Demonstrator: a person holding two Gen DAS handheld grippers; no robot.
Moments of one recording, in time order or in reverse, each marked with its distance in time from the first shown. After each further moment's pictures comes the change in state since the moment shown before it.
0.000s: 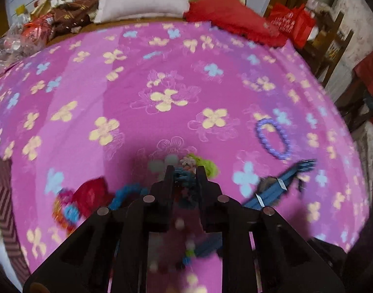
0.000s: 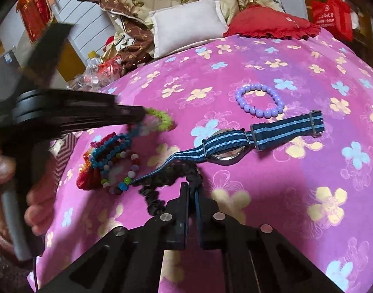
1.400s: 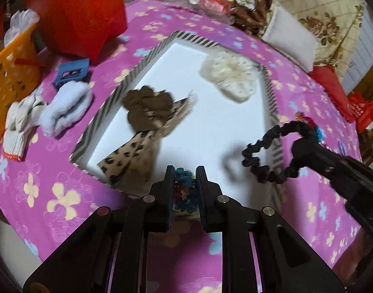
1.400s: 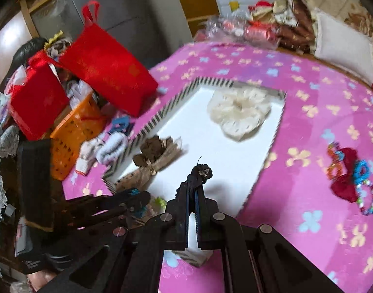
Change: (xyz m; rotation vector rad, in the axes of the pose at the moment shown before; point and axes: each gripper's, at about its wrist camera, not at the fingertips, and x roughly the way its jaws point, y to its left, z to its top) left arm -0.200 0.253 -0.276 -0.561 -0.105 0.274; right arm 0.020 0.368 -0.075 -0.511 0.244 0.306
